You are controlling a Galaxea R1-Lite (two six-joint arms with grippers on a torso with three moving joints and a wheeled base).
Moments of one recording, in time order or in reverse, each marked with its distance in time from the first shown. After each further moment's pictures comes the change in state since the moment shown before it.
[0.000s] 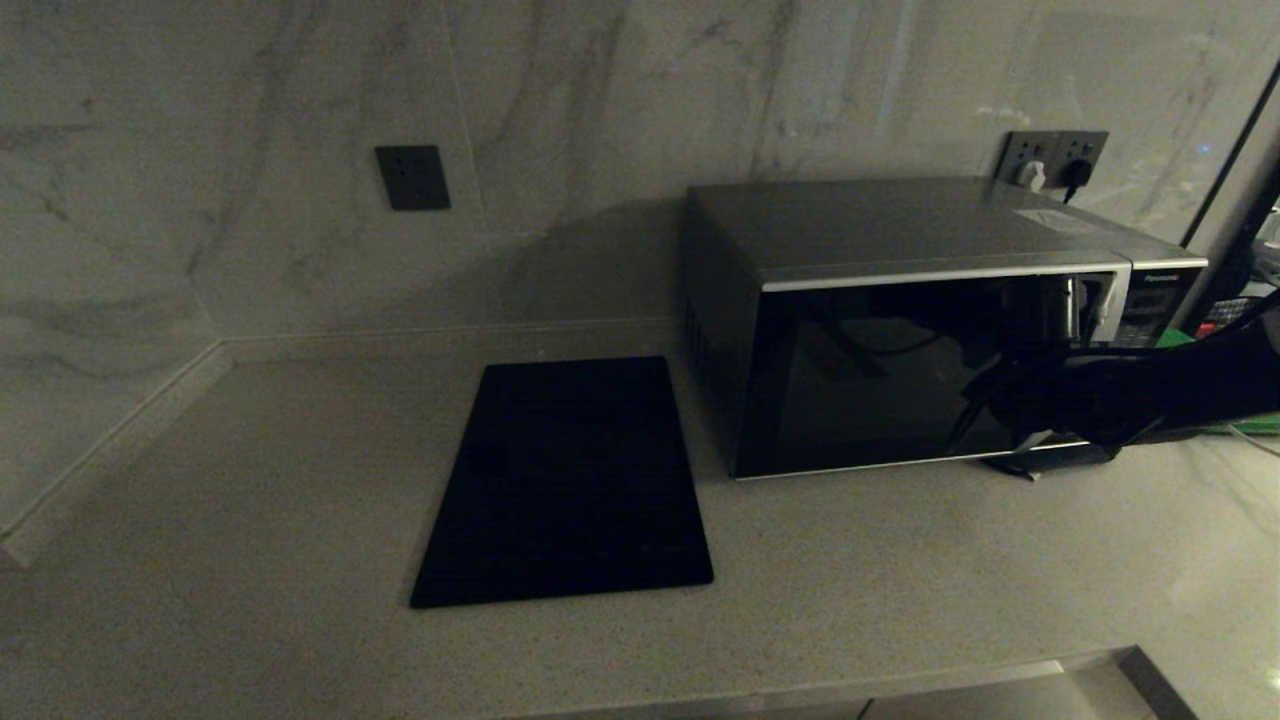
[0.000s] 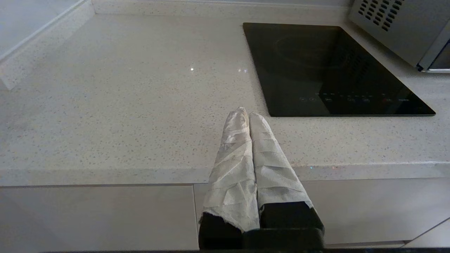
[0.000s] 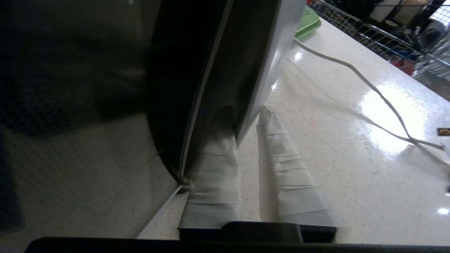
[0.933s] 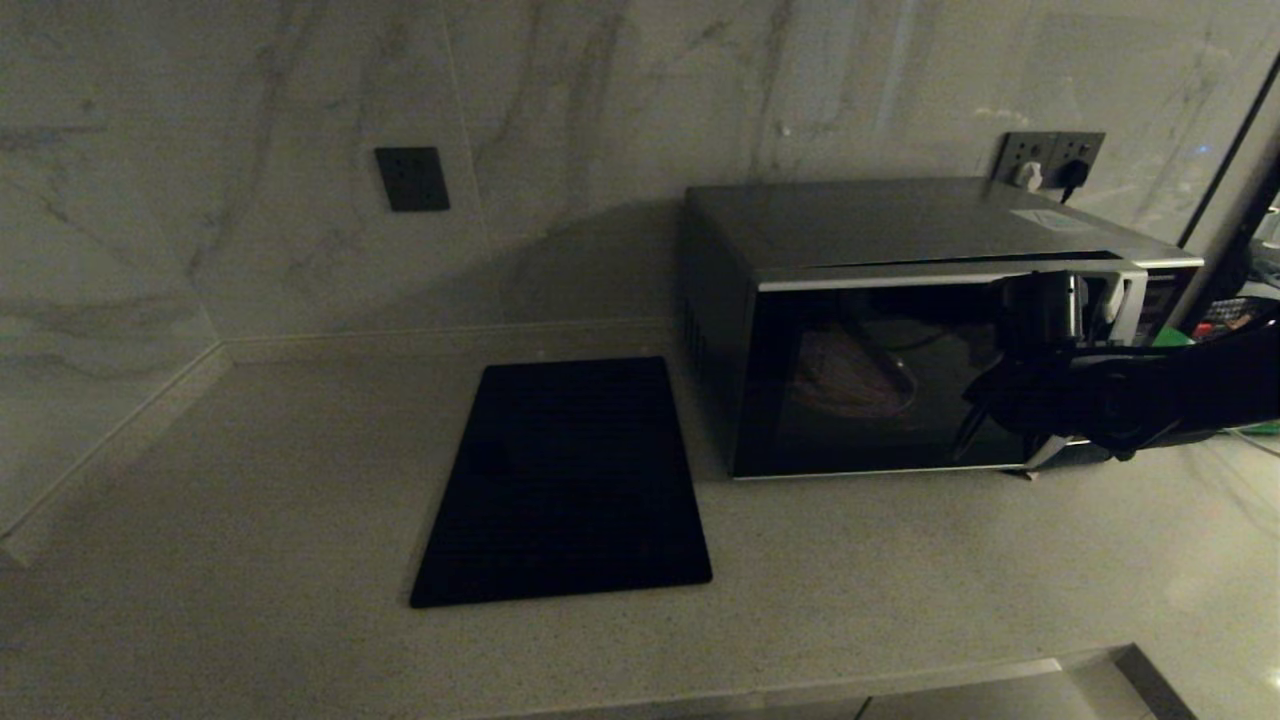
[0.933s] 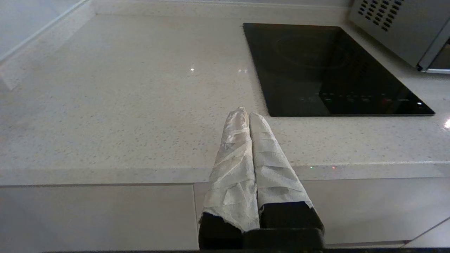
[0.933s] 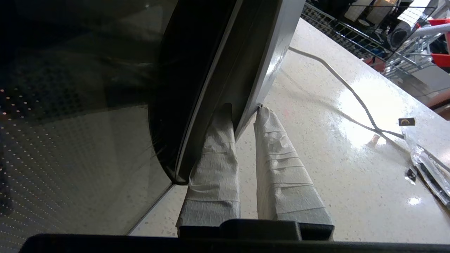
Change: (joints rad) left arm 0.000 0.000 0.000 0.000 0.000 0.000; right arm 0.033 -0.058 0.047 0.014 -0.081 -0.012
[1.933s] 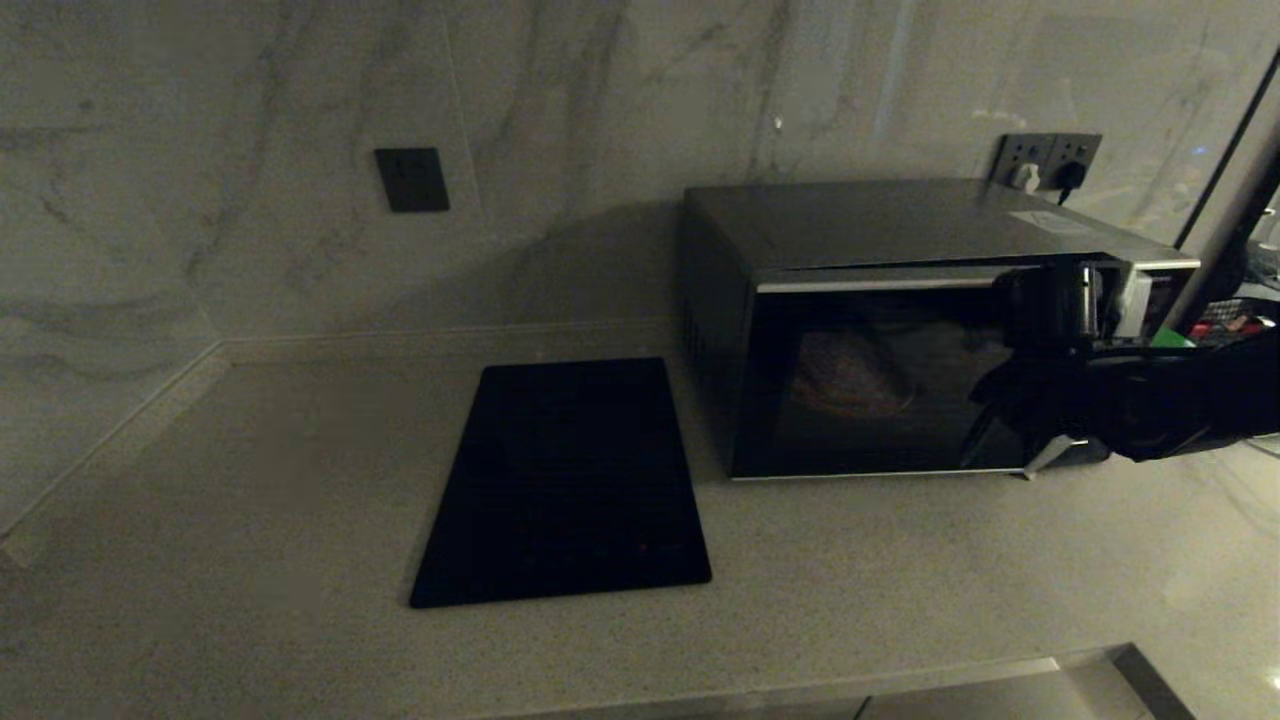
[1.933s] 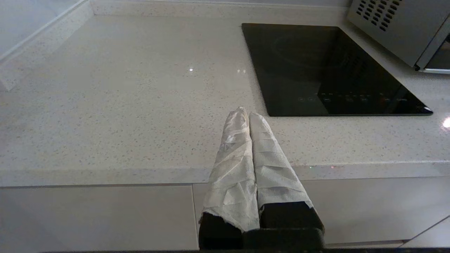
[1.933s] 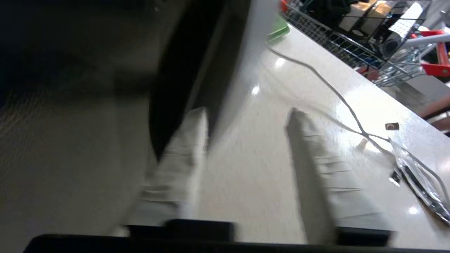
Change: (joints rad) left arm 0.000 0.000 0.000 0.000 0.000 0.000; right arm 0.056 -0.054 0.059 -0.019 -0.005 -0.002
